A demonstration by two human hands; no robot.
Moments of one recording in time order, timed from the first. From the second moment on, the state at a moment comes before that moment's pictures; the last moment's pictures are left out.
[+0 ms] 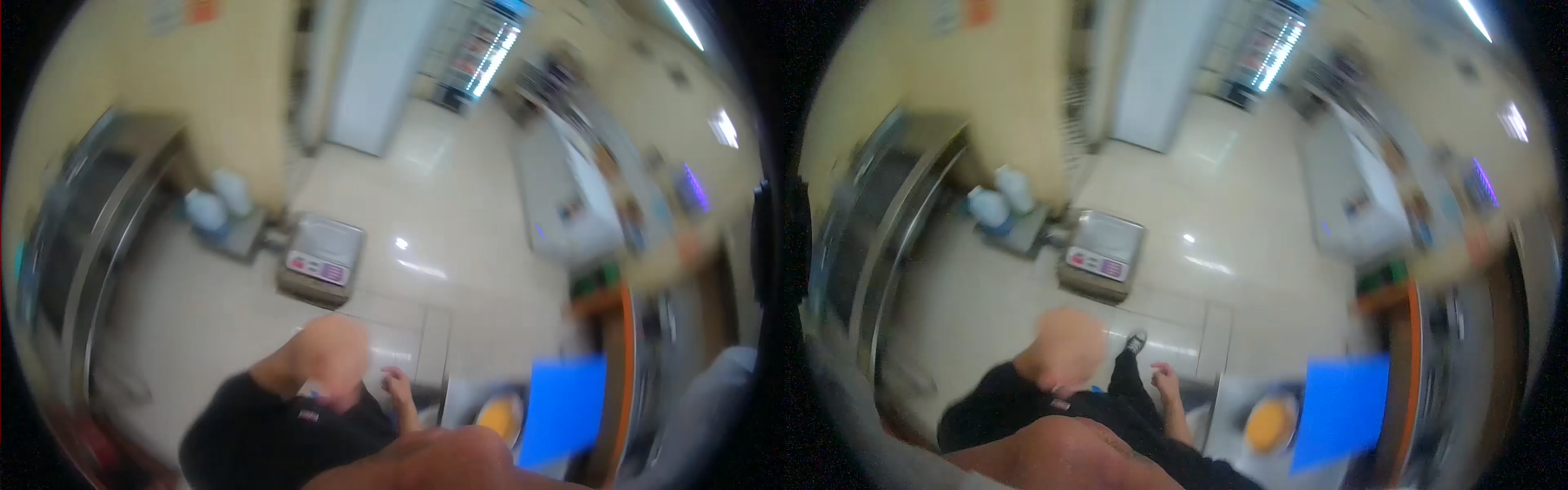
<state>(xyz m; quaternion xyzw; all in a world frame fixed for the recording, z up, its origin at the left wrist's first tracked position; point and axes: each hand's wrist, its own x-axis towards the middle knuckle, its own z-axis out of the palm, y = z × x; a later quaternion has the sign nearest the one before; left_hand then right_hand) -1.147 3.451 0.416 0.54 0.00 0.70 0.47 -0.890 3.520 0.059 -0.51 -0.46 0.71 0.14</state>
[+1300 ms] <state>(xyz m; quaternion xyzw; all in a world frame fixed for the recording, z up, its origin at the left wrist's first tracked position) -1.725 4.305 0.201 -0.02 0.53 0.78 0.33 -1.399 4.634 -0.072 -0.43 -0.69 0.50 -0.29</state>
